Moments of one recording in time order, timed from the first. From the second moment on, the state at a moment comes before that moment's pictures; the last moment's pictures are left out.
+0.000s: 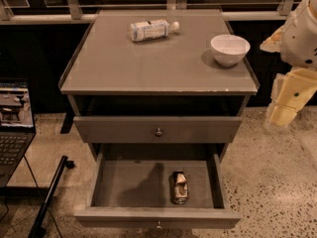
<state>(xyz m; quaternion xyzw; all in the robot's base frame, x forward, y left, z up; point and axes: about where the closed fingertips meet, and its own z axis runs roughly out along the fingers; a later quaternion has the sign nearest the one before) 0.438 -0.217 0.976 -0.60 0.78 -0.03 0.16</state>
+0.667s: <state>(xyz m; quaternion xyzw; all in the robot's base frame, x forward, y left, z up) 0.439 -0.216 0.978 -0.60 0.78 -0.04 0.17</state>
